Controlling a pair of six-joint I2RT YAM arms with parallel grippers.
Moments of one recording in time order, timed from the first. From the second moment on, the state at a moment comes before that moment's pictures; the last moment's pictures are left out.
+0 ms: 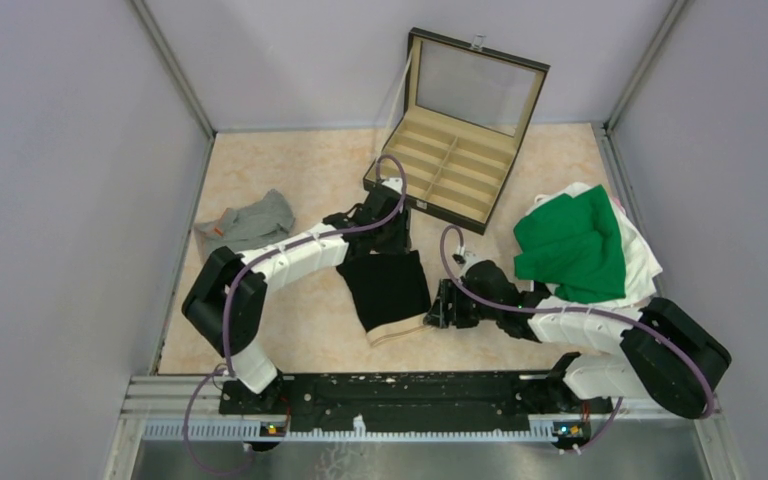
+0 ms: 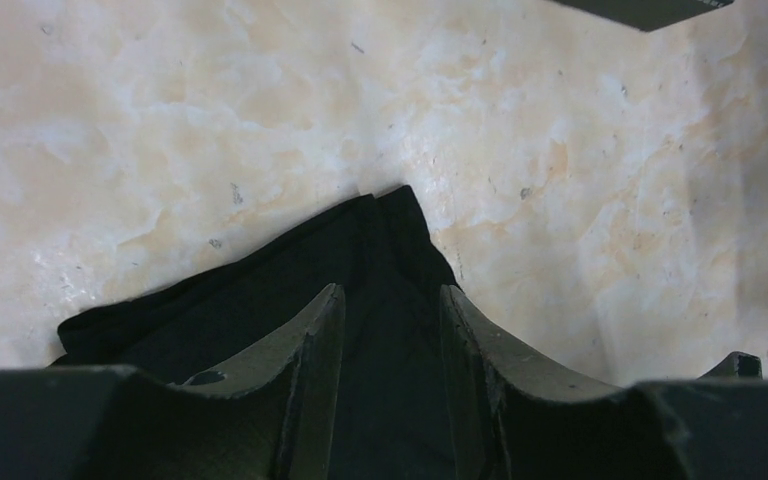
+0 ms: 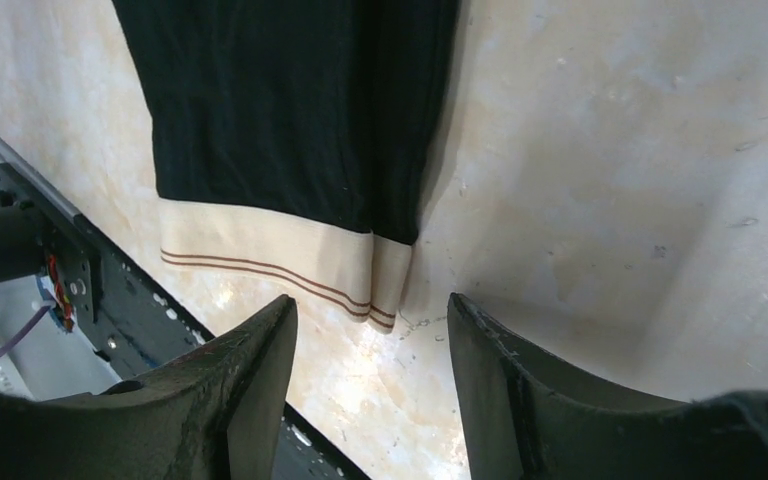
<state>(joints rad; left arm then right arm) -0.73 1.66 1.15 -0.27 -0.10 -0.52 0.80 1.23 0.38 0.11 -0.19 0.74</state>
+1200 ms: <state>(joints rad) -0.76 1.87 1.31 -0.37 0.01 -0.48 0.84 1.32 0.38 0.21 -0.15 0.77</state>
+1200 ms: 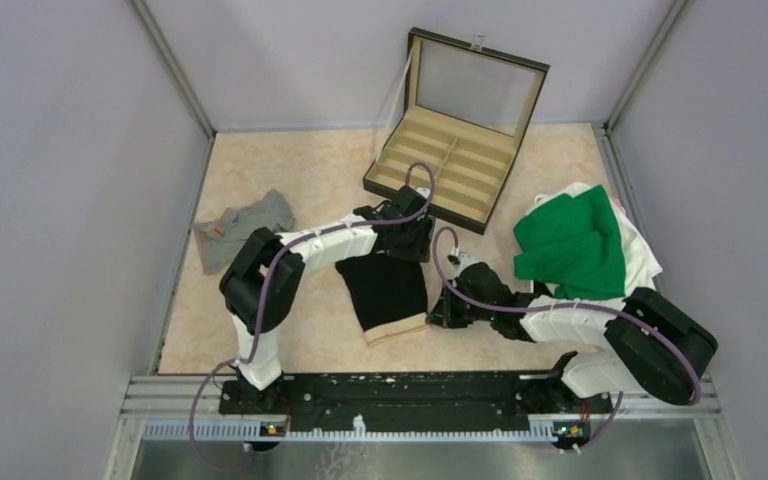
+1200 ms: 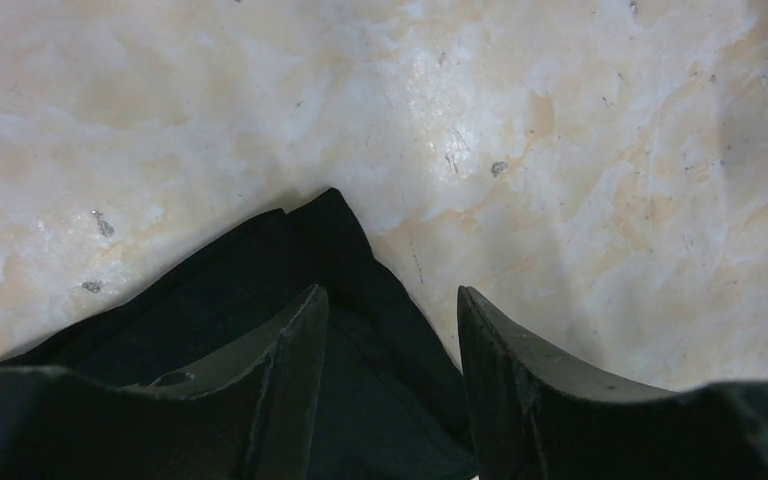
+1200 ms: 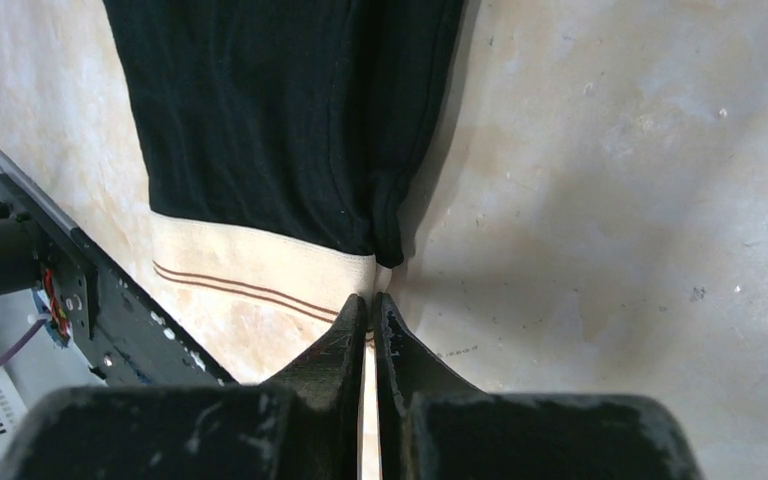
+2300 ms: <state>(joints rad) -0.80 1.99 1.41 -0.48 -0.16 -0.55 0.89 1.35 0.37 0.30 -0.16 0.76</state>
